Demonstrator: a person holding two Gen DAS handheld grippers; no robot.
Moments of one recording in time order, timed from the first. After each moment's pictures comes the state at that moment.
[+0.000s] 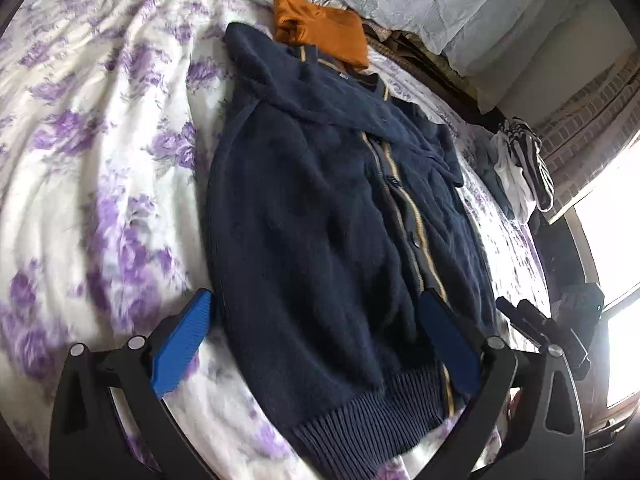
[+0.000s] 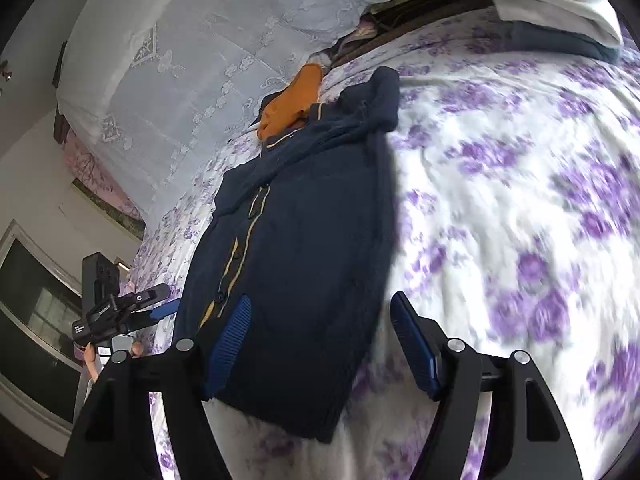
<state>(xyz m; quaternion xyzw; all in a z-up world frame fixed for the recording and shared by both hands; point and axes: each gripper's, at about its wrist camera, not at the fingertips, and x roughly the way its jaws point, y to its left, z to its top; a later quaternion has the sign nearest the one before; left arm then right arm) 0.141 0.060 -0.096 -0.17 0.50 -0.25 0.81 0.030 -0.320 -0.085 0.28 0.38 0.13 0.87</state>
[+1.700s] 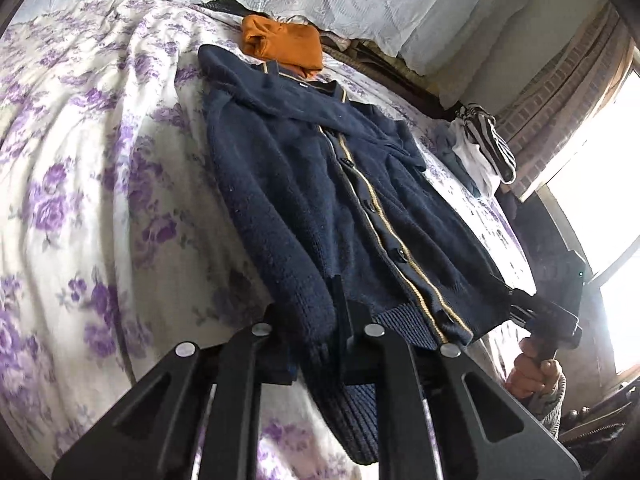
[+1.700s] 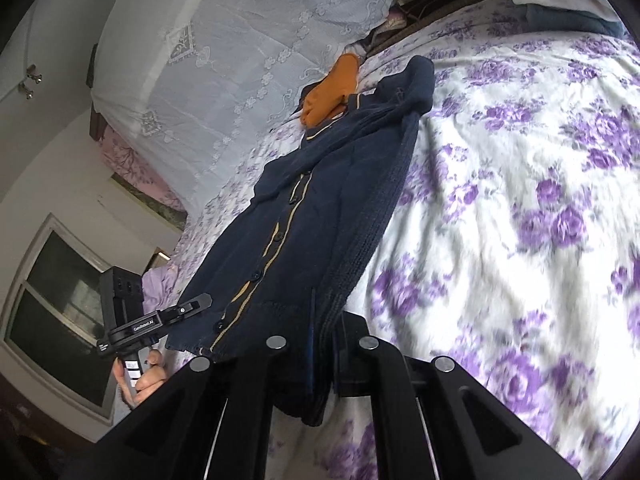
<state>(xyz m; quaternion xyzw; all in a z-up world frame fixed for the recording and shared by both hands) 0.056 0.073 -0.083 -0.15 0.45 -0.29 0.83 -0.016 -0.312 -0.086 0.31 0.37 0.21 0.85</state>
